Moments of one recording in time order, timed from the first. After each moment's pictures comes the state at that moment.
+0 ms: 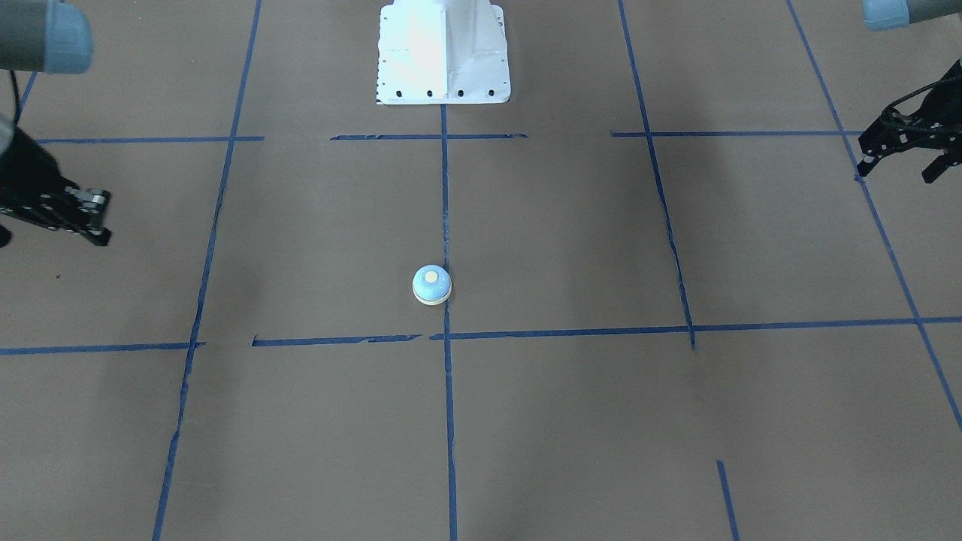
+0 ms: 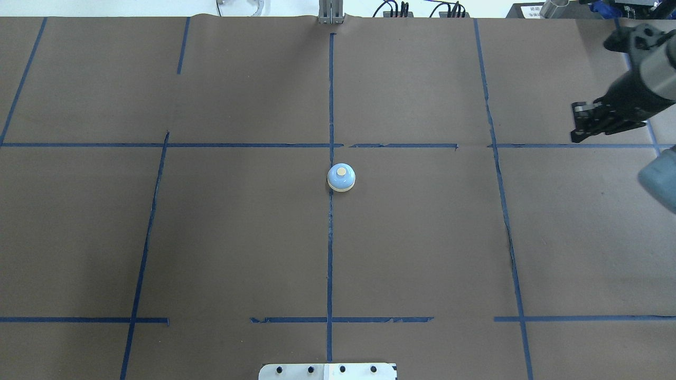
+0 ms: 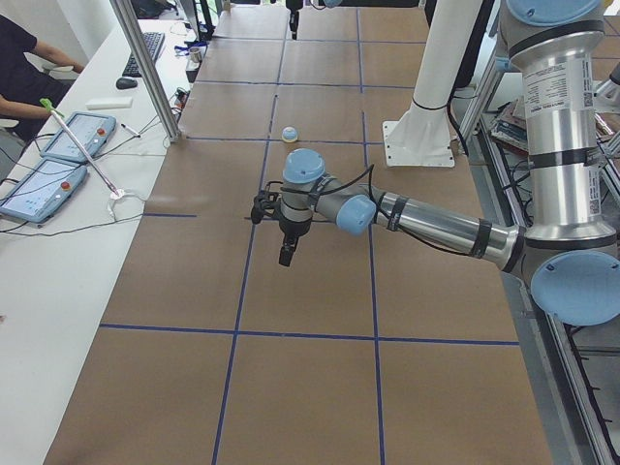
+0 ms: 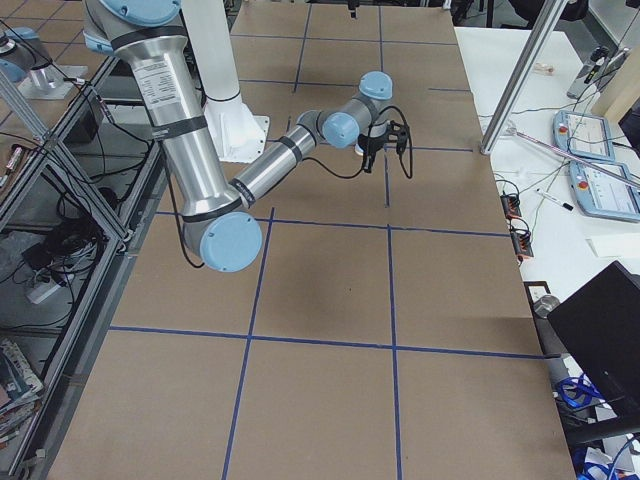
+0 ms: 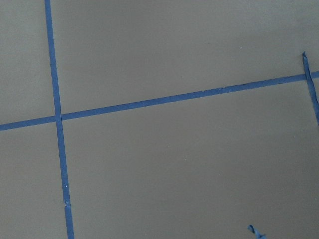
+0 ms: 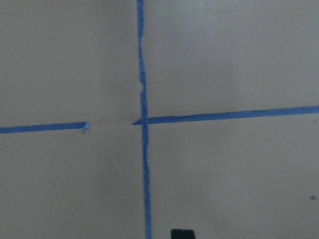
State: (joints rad) left arm -1.23 -1.38 -1.98 -1.83 -2.21 -0.34; right arm 1.16 -1.45 1.93 -1.58 2.30 0.65
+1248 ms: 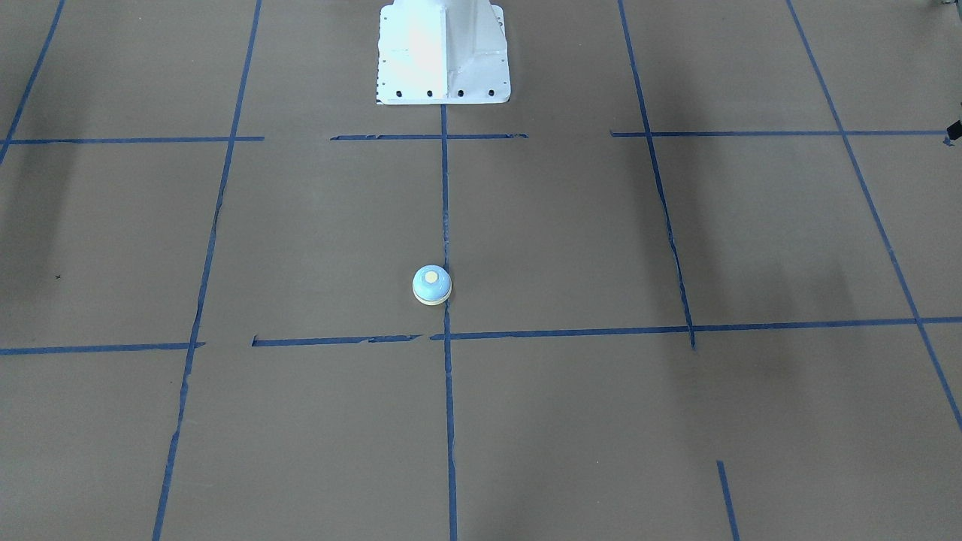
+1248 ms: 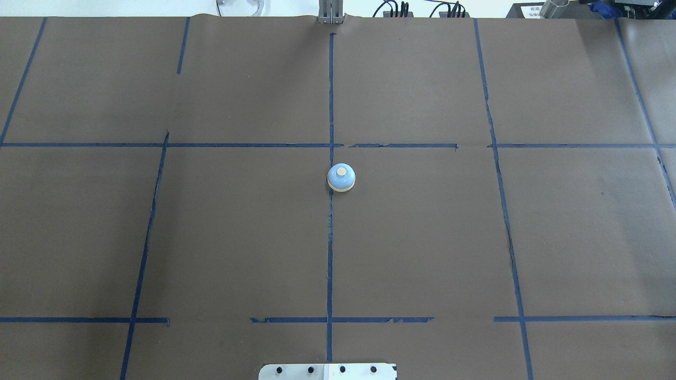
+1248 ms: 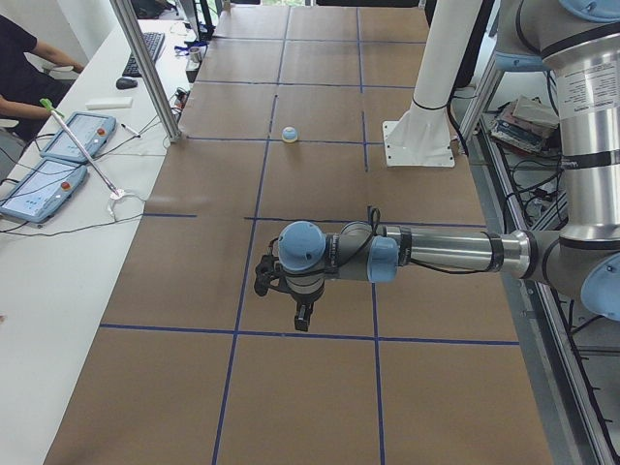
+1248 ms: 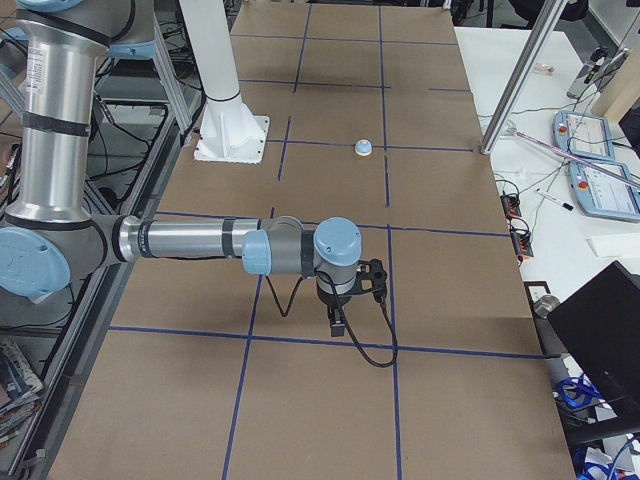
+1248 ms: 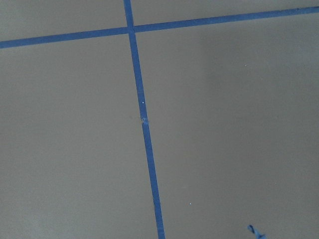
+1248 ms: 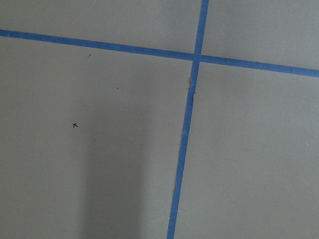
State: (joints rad) left arm -1.55 -1.37 -1.83 -1.51 -2.45 0.11; right arm 1.55 -1.75 1.80 -1.58 2.37 -0.09
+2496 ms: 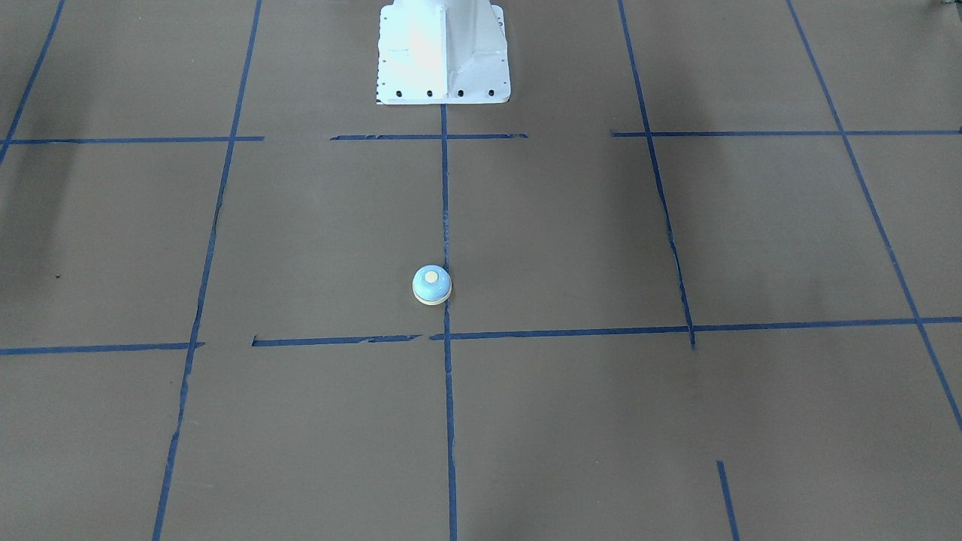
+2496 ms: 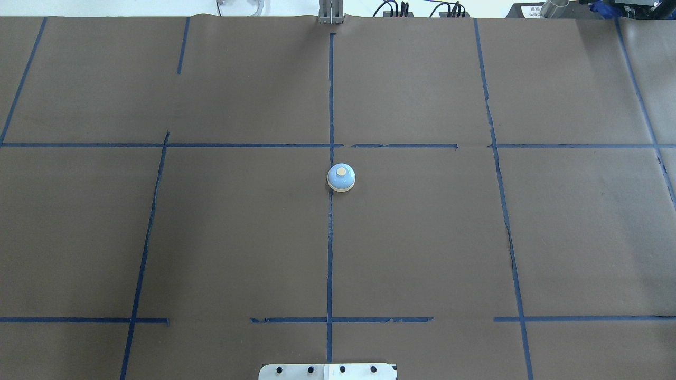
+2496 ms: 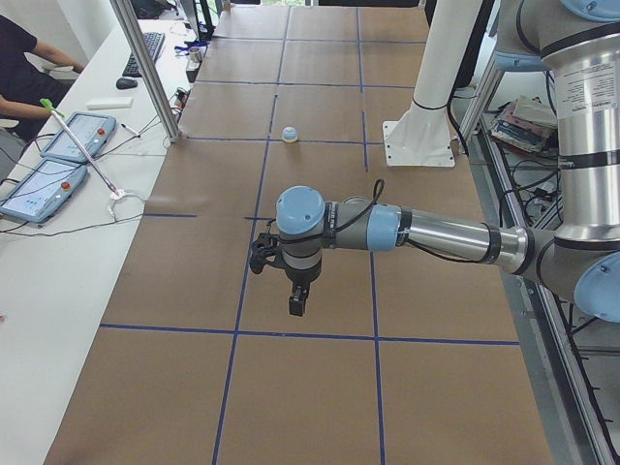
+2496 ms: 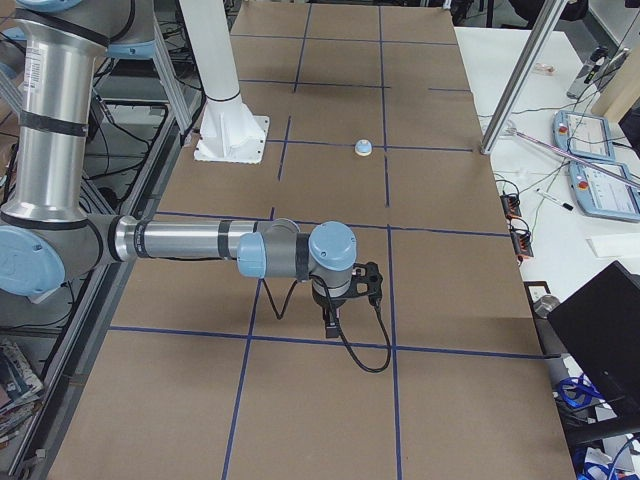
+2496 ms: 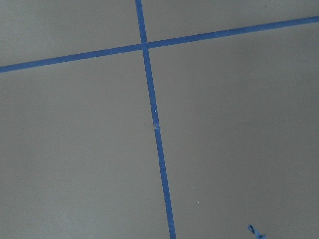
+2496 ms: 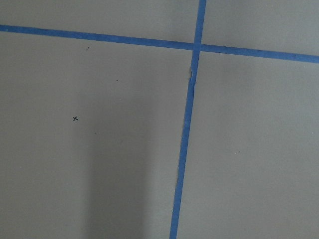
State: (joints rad) left arm -1.55 -1.37 -1.95 -1.43 -2.35 0.12; right arm 1.55 -1.77 1.80 -1.57 2.38 -0.08
